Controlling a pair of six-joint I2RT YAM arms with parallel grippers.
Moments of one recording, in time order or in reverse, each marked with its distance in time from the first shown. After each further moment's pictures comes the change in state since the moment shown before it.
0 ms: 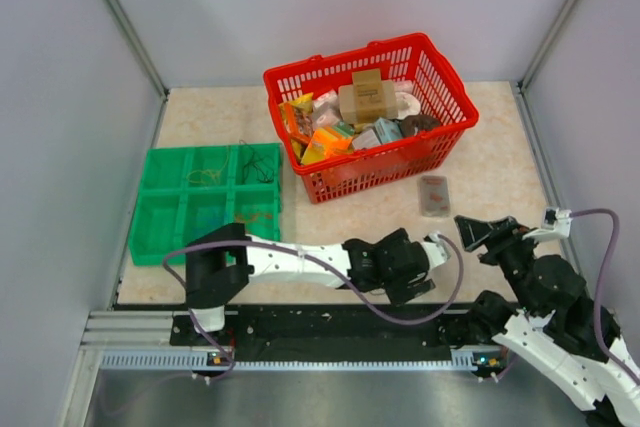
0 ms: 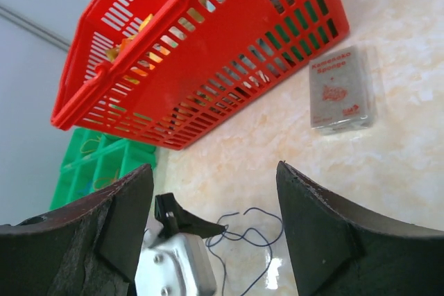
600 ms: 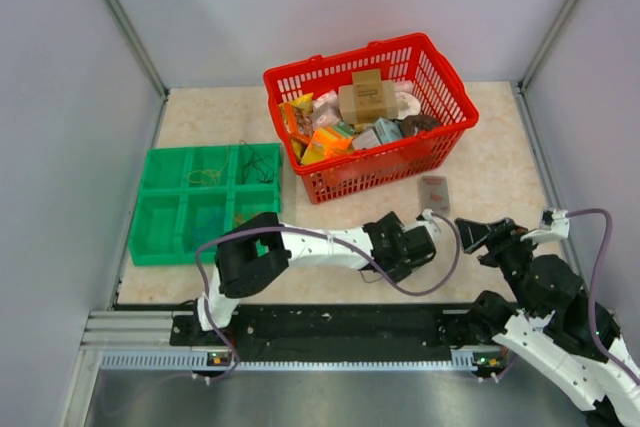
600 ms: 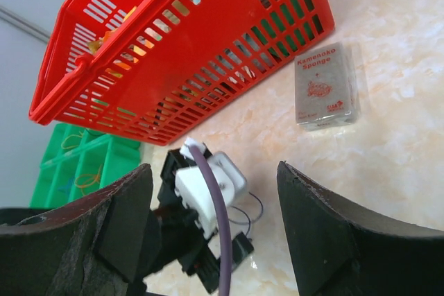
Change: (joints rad) left arm 0.056 0.241 0.216 -0.175 -0.180 -0.074; right arm 0.000 0.000 -0.002 -0.042 0.021 -0.023
